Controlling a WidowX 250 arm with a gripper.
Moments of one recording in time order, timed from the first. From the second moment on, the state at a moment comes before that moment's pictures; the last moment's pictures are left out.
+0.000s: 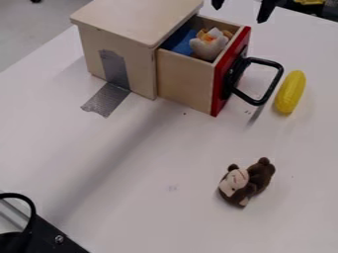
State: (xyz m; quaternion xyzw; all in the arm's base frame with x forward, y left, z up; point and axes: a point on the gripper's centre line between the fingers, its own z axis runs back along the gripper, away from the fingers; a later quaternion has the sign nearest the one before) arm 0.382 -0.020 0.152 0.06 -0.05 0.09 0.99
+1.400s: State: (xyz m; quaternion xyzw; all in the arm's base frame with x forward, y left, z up) arm 0.381 0.014 0.087 0.03 0.05 0.11 0.99
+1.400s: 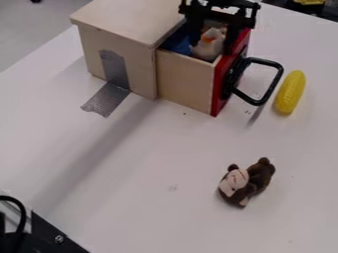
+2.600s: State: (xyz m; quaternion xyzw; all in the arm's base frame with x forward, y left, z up) arm 0.379 0.057 0.196 0.06 -0.06 0.14 0.99
